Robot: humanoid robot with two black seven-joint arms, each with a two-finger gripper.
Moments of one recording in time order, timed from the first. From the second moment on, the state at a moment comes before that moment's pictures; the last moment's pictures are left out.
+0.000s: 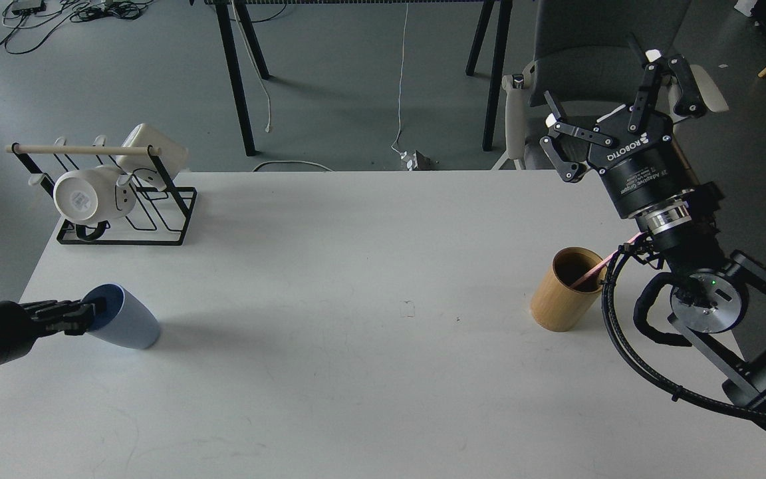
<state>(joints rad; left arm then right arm) -0.54 0.94 -0.21 -0.89 1.51 -0.01 -0.49 0.45 -0.52 0.87 1.49 -0.04 0.17 0.49</state>
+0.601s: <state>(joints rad) -0.78 0.99 -0.23 -1.22 1.49 -0.17 -0.49 0.46 -0.52 0.93 1.43 -0.04 0.17 0.49</state>
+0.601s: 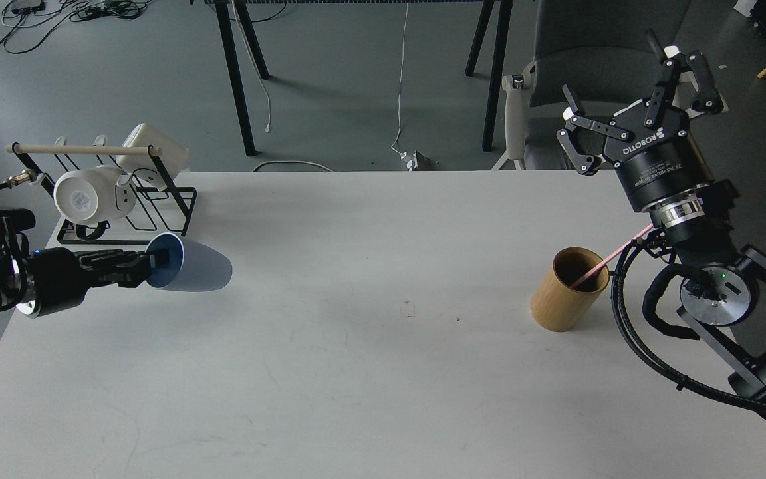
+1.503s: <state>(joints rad) -1.43 0.19 0.41 -0.89 1.51 -0.44 -0.49 0.44 -0.52 1.01 1.35 -0.04 0.17 0.49</state>
